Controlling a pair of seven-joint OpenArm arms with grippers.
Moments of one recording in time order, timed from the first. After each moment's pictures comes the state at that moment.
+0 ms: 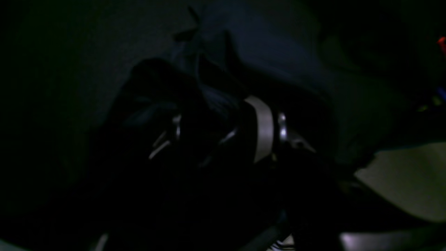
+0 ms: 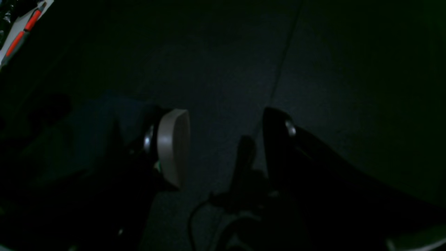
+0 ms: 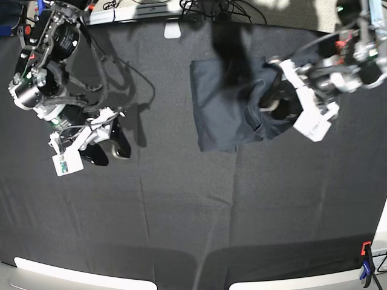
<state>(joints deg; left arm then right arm) 16.4 -14.8 -6.0 118.8 -37.3 -29.2 56.9 -5.5 5.5 23.6 114.3 36.9 34.9 -62.8</state>
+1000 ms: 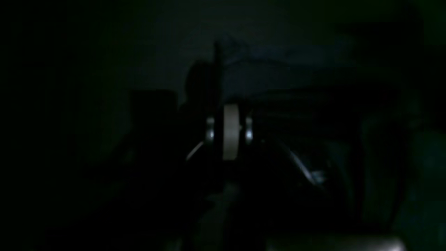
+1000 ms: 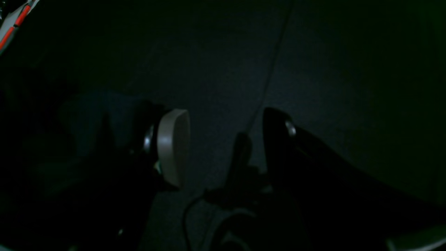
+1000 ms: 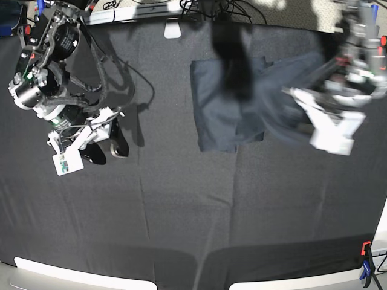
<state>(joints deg) 11.1 -15.9 -15.7 104.9 -22.1 -22.4 47.0 -5.4 5.5 23.6 114.3 34.7 34.9 -62.8</state>
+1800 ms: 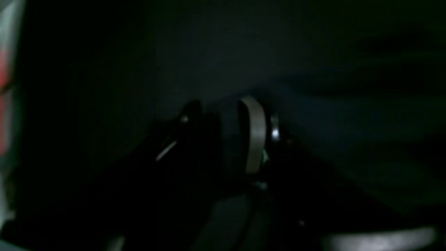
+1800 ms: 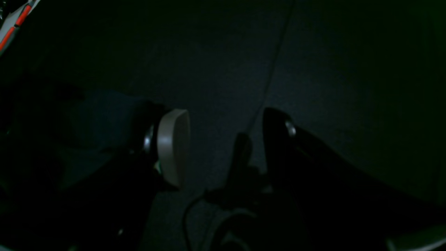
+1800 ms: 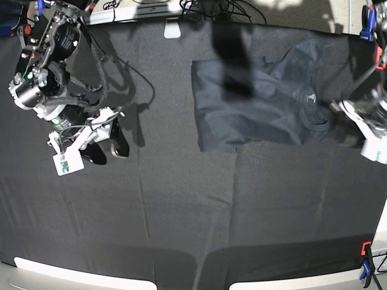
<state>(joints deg) 14.6 -23.8 -18.8 110.1 -34.8 -32.2 45.2 -5.5 5.6 22.7 114.3 34.8 34.9 -62.8</state>
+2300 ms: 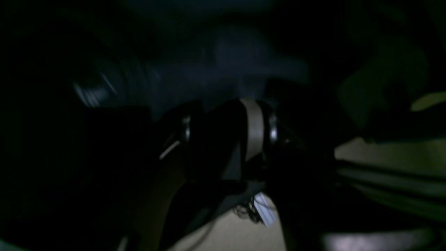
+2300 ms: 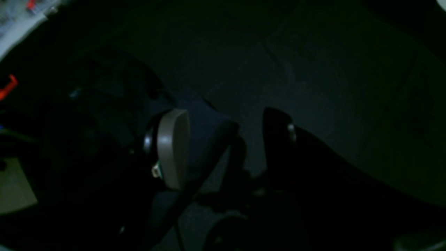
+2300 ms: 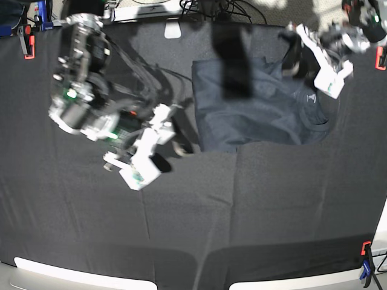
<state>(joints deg) 32.3 -12.1 -18.9 115.4 -33.2 -40.5 49.7 0.0 4.5 0.5 113.5 29.3 35.1 -62.0</state>
